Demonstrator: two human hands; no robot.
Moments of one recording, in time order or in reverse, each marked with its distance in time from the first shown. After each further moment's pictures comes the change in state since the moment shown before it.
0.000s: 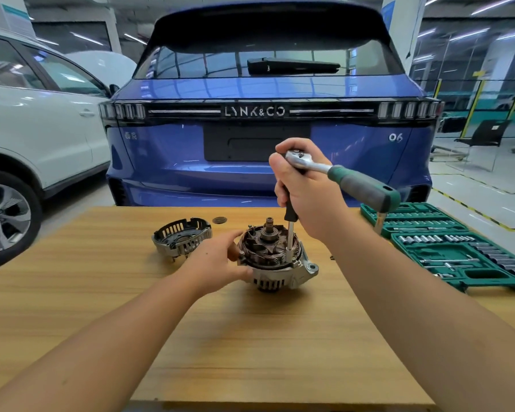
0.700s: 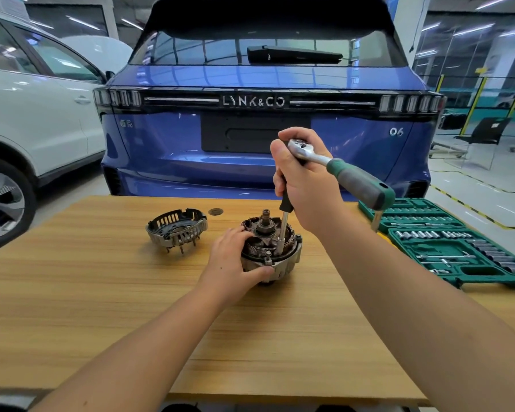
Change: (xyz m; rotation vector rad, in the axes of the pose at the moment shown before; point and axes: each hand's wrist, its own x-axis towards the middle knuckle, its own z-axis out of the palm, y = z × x) left_hand -0.011 0.020 0.052 -0.073 0.170 -0.034; right_hand -0.002 0.000 0.004 -0.007 0.090 0.011
